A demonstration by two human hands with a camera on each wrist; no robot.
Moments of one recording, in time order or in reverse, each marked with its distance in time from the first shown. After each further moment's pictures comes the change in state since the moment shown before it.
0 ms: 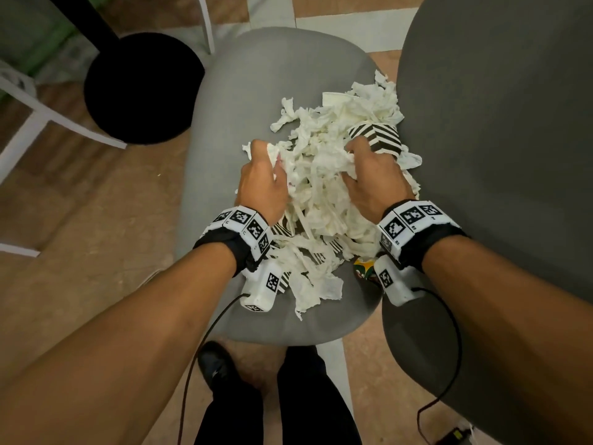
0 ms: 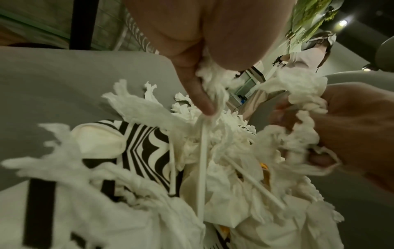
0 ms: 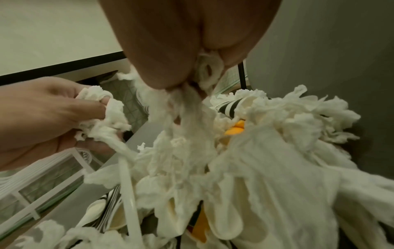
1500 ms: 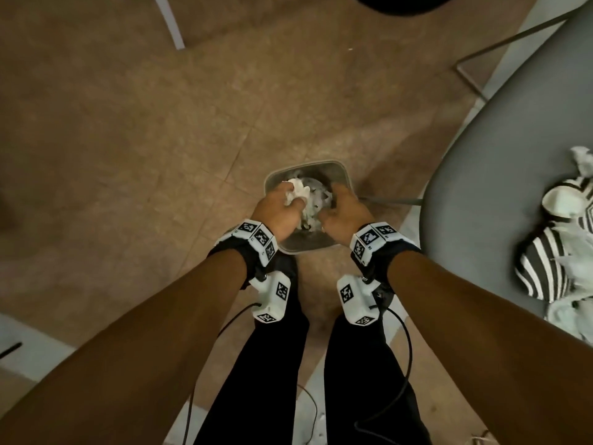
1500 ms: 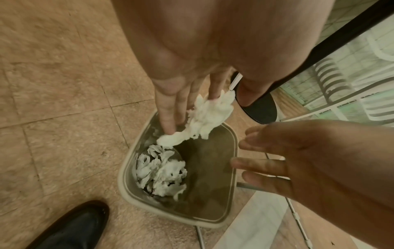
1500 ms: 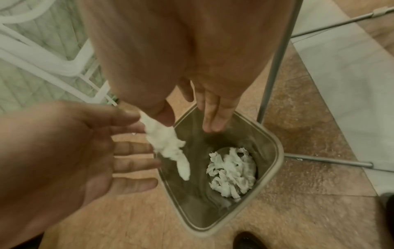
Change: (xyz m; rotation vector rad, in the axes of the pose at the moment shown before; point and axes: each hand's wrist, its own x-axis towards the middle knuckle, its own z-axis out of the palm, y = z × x) left_hand -0.210 -0.395 -0.169 -0.292 -0.035 -0.841; right_hand -0.097 -0.302 0.379 0.102 -0.814 0.069
